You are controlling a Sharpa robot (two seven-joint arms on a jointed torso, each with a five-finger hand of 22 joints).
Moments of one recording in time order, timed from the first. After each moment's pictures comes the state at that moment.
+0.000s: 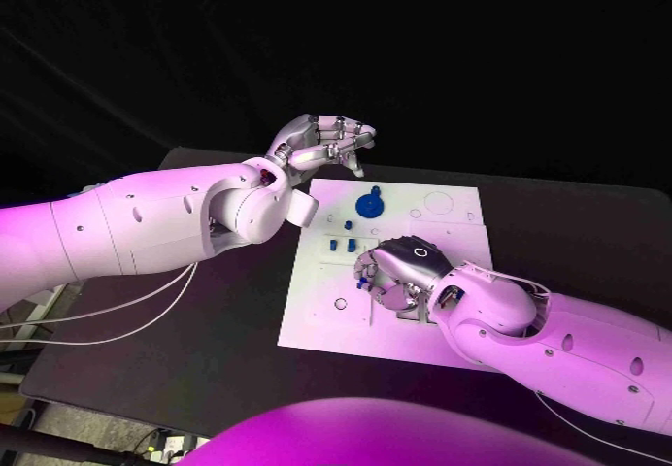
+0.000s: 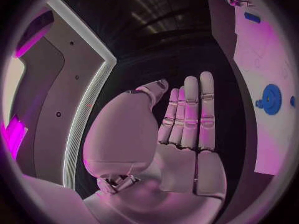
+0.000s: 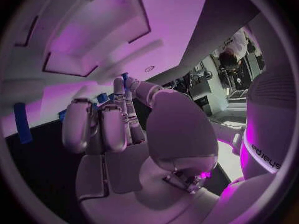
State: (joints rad) left arm 1.18 -0.89 0.00 1.54 -0.14 -0.26 0.47; left_hand 1.39 -0.16 0.45 0.14 0.16 0.86 0.19 0.33 0.33 0.87 0.13 0.57 0.18 1.07 0.04 0.94 0.41 0.17 0.99 0.14 0.75 0.46; right arm 1.07 -0.57 -0.14 1.59 -1.76 -0.37 -0.12; right_hand 1.28 -0.12 0.66 -0.05 0.06 0.97 0.14 0.36 0.40 1.18 0.06 0.28 0.18 1.47 -0.01 1.34 1.22 0.08 1.43 0.09 1.26 1.31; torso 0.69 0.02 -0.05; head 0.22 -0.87
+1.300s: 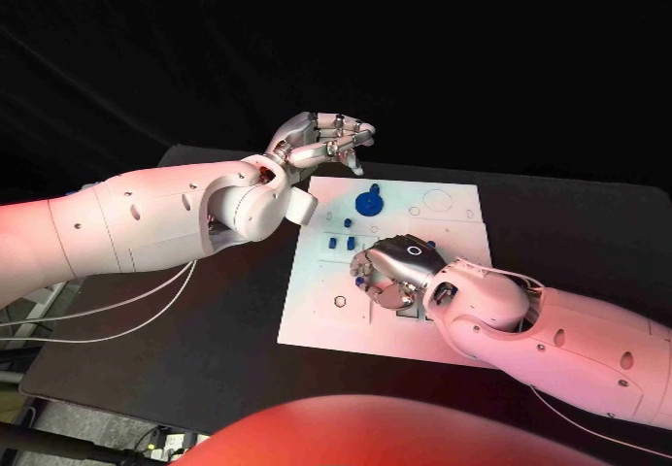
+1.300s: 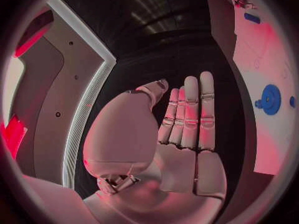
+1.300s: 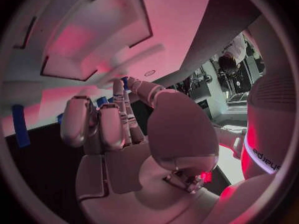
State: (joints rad) left arm 1.18 -0.89 0.00 1.54 -0.14 -0.26 0.46; left_hand 1.39 -0.16 0.45 0.14 0.16 0.86 0.19 0.33 0.33 0.86 0.13 0.57 0.18 1.07 0.05 0.94 0.41 0.17 0.99 0.14 0.75 0.46; right arm 1.07 -0.55 -0.15 1.57 -1.78 -0.33 -0.13; right_hand 1.22 -0.17 0.65 -0.03 0.07 0.84 0.19 0.26 0.36 1.09 0.11 0.21 0.16 1.47 0.02 1.30 1.16 0.08 1.41 0.11 1.20 1.31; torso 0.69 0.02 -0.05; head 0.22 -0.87
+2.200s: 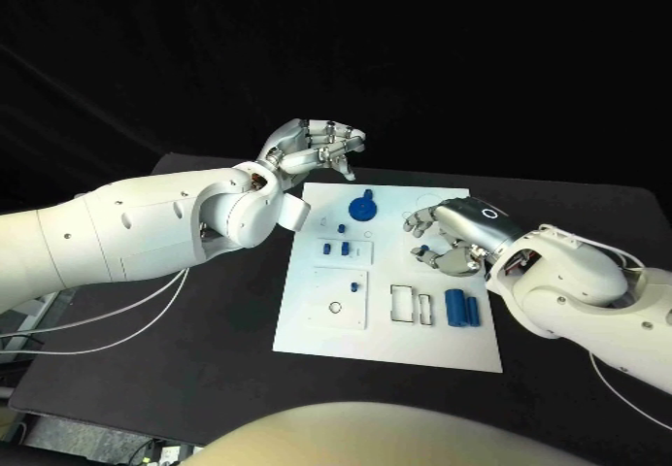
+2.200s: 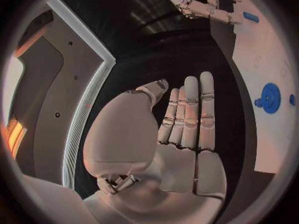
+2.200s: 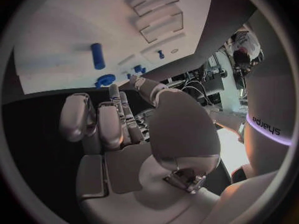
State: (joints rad) left arm 1.18 -0.90 0.00 1.54 -0.14 -0.26 0.46; left_hand 1.39 -0.16 0.45 0.14 0.16 0.86 0.19 0.33 0.33 0.86 0.13 0.57 0.18 1.07 0.05 0.94 0.41 0.17 0.99 0.14 0.75 0.46; right arm 1.19 -0.79 -0.11 1.68 -1.69 -0.38 -0.12; right_hand 1.21 -0.19 0.60 -0.02 0.10 0.85 0.19 0.22 0.35 1.00 0.12 0.23 0.14 1.46 0.03 1.28 1.13 0.08 1.39 0.13 1.15 1.31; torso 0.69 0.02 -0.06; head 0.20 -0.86
